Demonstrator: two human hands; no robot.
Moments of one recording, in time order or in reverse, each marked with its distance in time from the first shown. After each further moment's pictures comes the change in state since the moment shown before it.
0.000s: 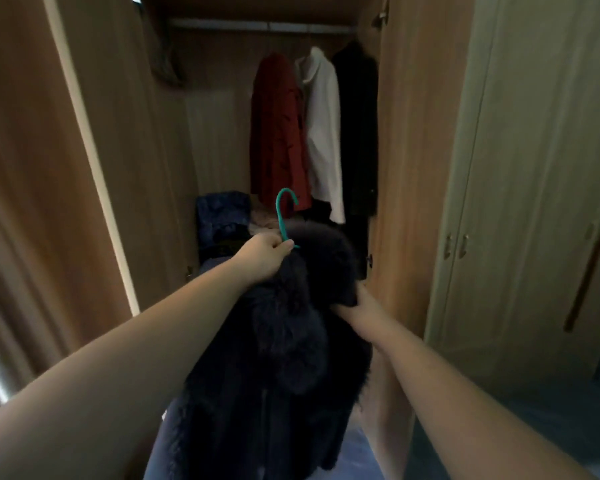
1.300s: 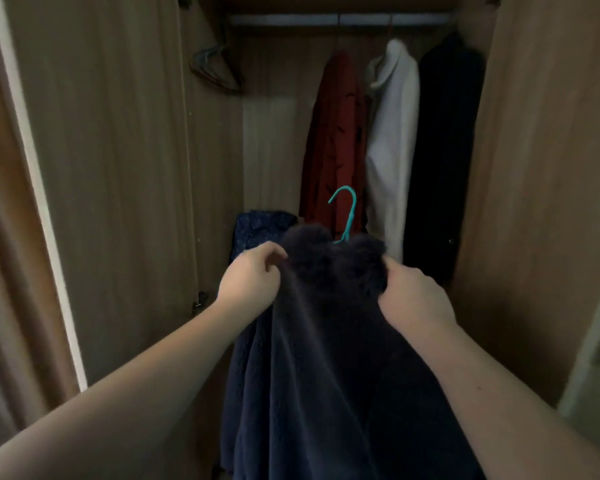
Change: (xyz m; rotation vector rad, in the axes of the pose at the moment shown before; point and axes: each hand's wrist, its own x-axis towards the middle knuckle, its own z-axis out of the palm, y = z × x) left_hand 0.200 -0.066 0.050 0.062 0.439 -0.086; right_hand 0.284 0.013 -0.070 -0.748 0.091 -0.315
